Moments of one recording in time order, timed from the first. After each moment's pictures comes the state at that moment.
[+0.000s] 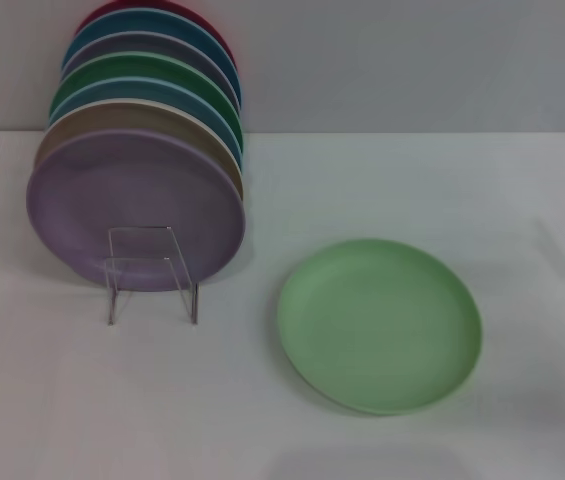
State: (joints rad) left arm -0.19 -2.08 -1.50 -0.12 2.85 1.73 -0.04; right arm 0.33 2.08 2.19 0.21 -0.60 1.52 -2.59
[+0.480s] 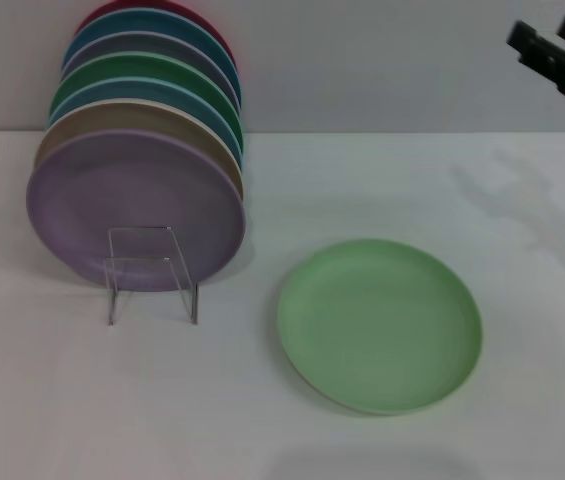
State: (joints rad) left arm -0.20 -2.08 -1.50 -0.12 2.85 1.73 -0.04; right arm 0.27 2.08 2.00 1.06 -1.16 0.88 -1.69
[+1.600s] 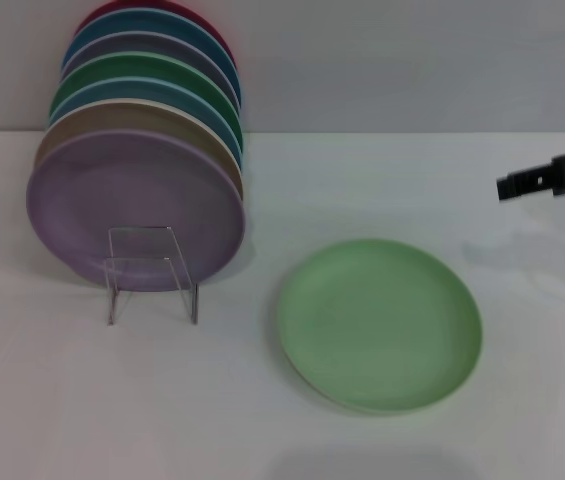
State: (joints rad) left arm -0.23 -2.08 -1.51 -0.12 2.84 1.71 -0.03; right arm 0.51 2.02 2.12 1.52 -2.48 1.55 -0.34
